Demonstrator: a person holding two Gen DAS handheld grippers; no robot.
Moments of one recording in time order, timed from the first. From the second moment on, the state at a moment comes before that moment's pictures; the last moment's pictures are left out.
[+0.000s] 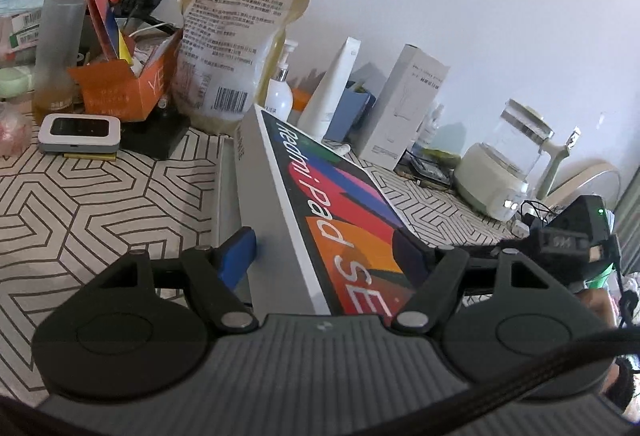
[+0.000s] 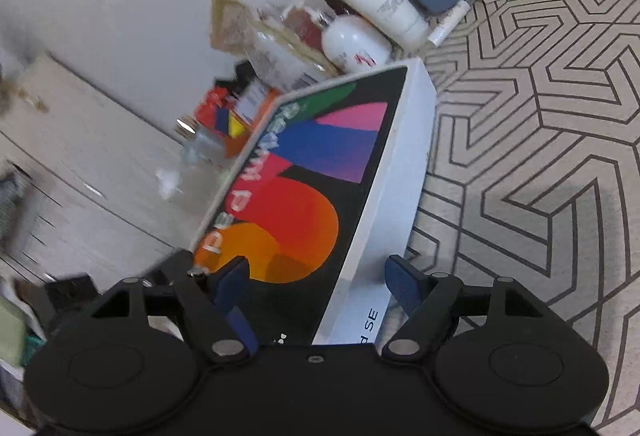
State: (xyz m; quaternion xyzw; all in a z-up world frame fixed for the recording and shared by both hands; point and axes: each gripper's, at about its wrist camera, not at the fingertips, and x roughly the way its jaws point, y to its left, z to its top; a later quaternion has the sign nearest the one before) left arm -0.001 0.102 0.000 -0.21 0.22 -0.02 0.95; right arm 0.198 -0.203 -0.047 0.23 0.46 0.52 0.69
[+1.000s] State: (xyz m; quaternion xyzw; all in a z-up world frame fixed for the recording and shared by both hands) left arm 0.004 0.103 -0.005 -0.21 0.25 -0.02 0.95; right arm 0.210 -0.185 -0.060 0.19 0.49 0.48 0.70
